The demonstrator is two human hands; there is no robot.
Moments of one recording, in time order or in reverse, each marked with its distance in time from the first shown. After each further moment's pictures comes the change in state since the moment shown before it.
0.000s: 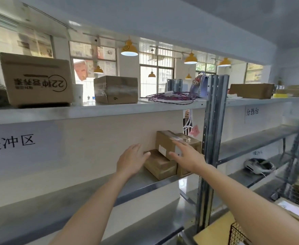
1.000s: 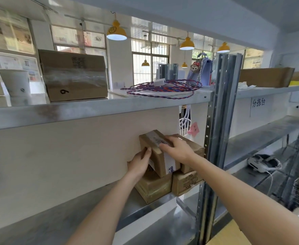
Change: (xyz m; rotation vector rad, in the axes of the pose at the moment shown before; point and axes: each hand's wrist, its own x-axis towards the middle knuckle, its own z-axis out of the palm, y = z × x) left_hand 0.158 0.014 0.142 -0.655 -0.143 -0.264; right_hand 0.165 0.081 0.046 0.265 -0.086 0.039
